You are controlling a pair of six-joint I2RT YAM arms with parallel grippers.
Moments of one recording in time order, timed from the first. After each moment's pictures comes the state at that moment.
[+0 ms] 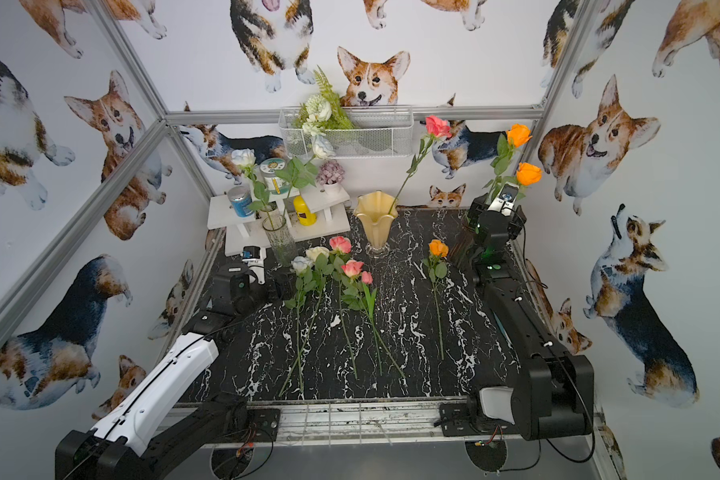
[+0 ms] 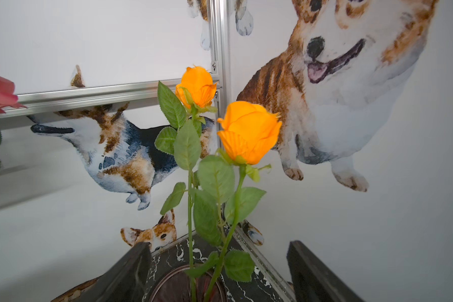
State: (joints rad) left arm -0.21 0.98 0.69 -0.27 0.05 -0.28; right arm 0.02 1.26 1.00 0.28 0.59 0.08
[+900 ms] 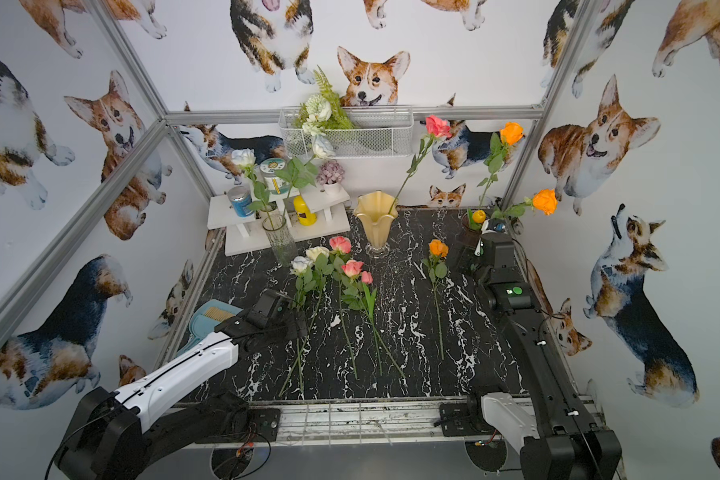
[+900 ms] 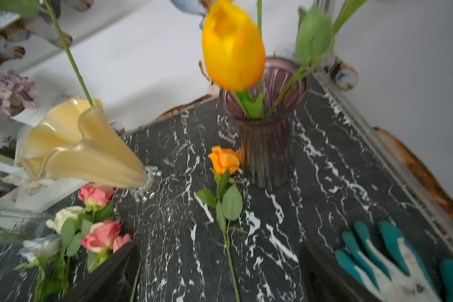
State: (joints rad) left arm -0.48 1.09 0.56 -0.54 -0.10 -0.71; right arm 0.02 0.99 0.96 -0.53 0.03 0.39
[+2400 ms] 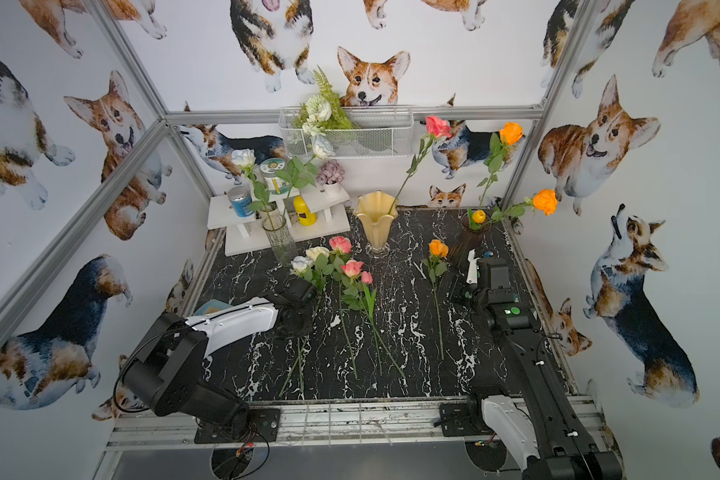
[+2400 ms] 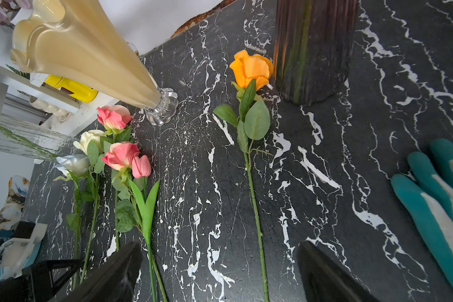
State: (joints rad) left arm -0.53 1.57 0.79 -0.64 -0.12 -0.75; right arm 0.02 0.88 0.80 -0.63 -0.18 0.41
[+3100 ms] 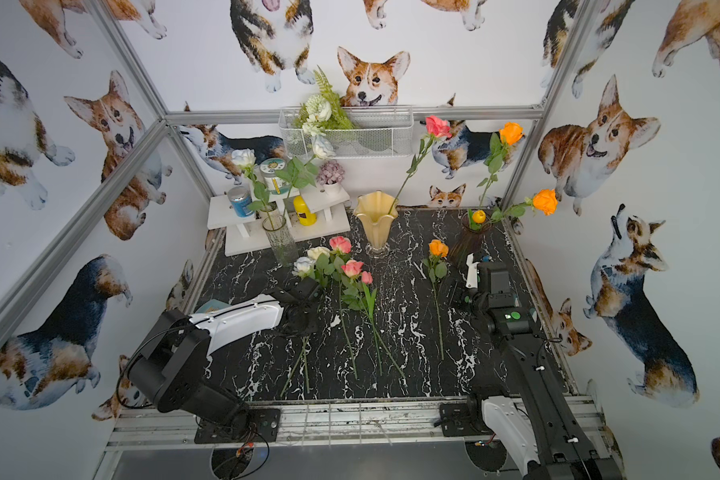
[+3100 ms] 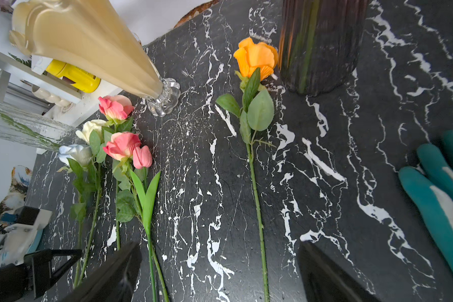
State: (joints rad) left arm -0.58 1.53 0.86 -0.72 -0.17 -0.71; right arm 0.02 0.85 0.76 -0.64 -0.21 0.40
